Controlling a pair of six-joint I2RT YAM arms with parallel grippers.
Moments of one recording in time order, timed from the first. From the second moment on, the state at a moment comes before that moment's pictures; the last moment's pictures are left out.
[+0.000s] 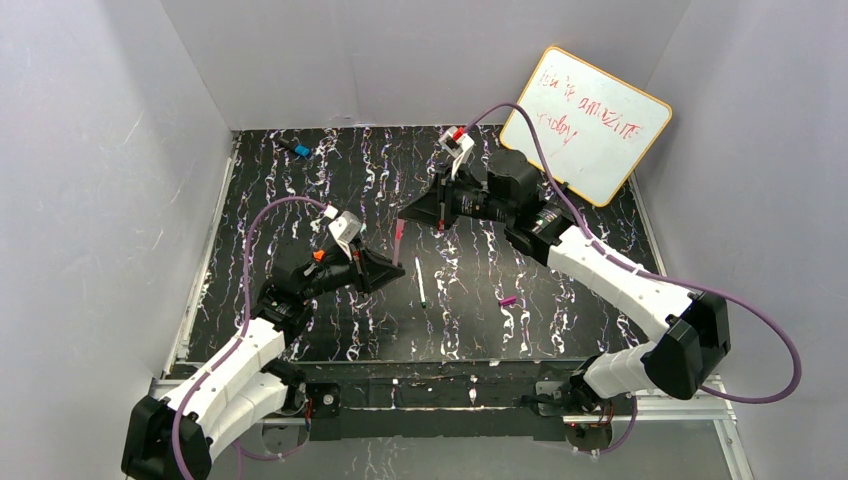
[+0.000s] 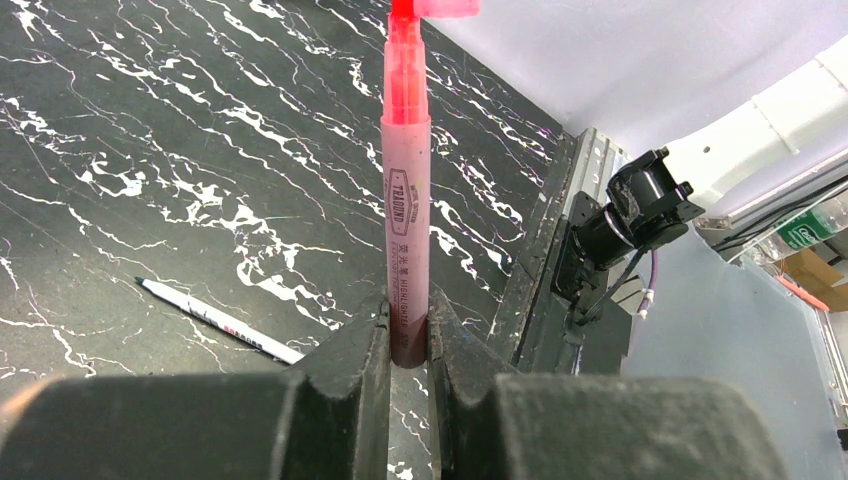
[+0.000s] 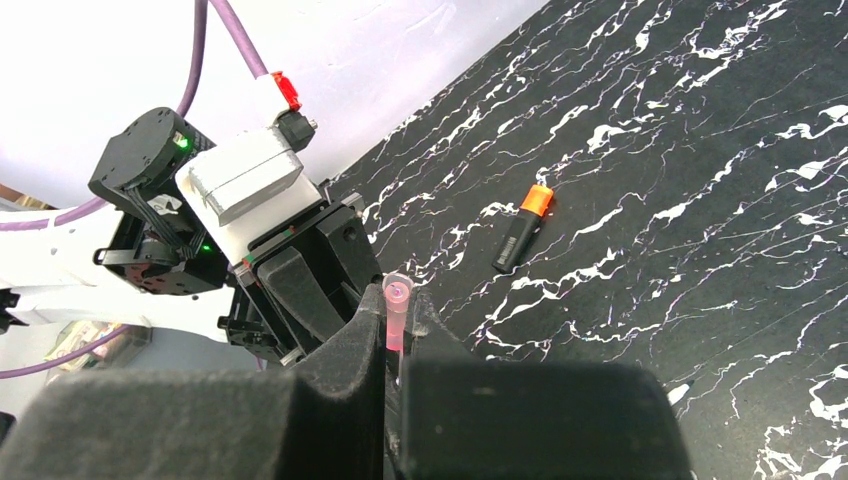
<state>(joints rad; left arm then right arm) -0.45 0.83 0.44 0.30 0.71 -0.39 0.76 1.38 1.24 0.00 -0.52 0.47</state>
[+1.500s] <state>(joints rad) -0.45 0.83 0.44 0.24 0.70 -0.28 0.76 1.35 1.18 0.06 -0.50 0.44</state>
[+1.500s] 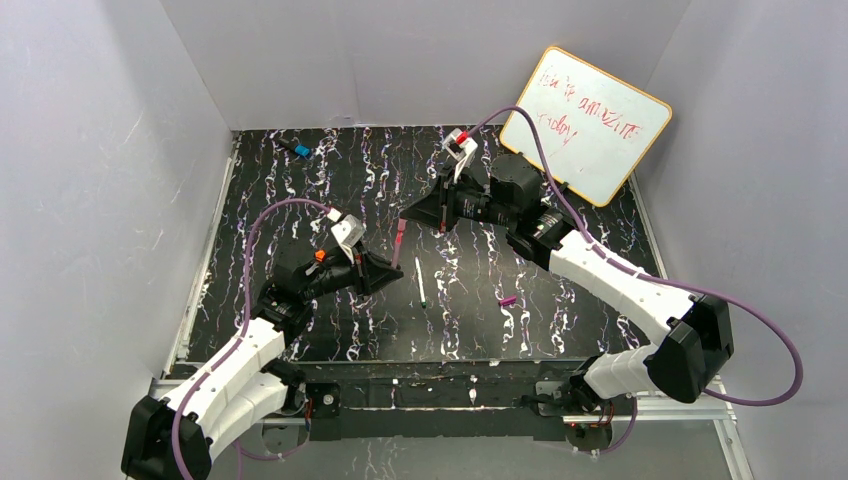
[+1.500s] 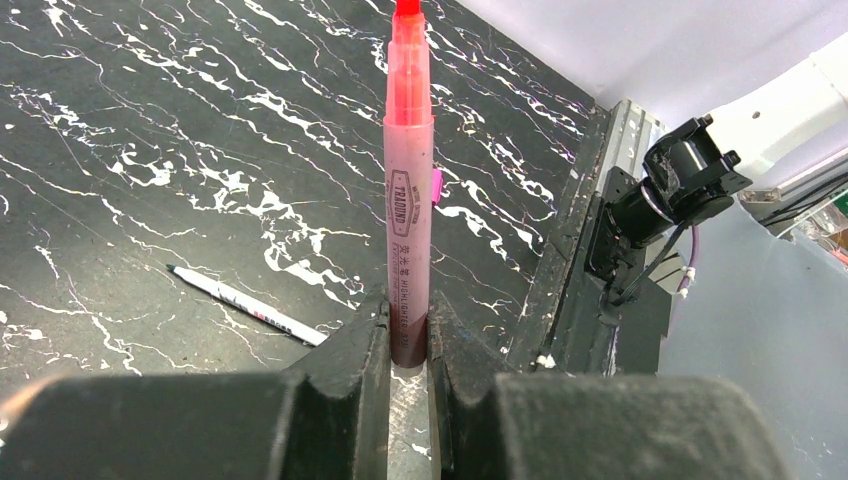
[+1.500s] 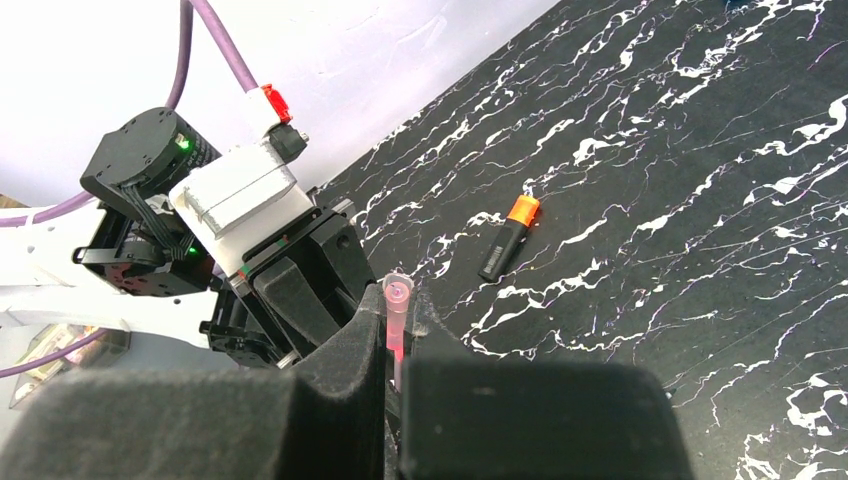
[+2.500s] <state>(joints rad) -0.45 0.80 0.44 0.23 0.70 -0.25 0.76 1.37 1.18 0.07 -0.53 0.45</state>
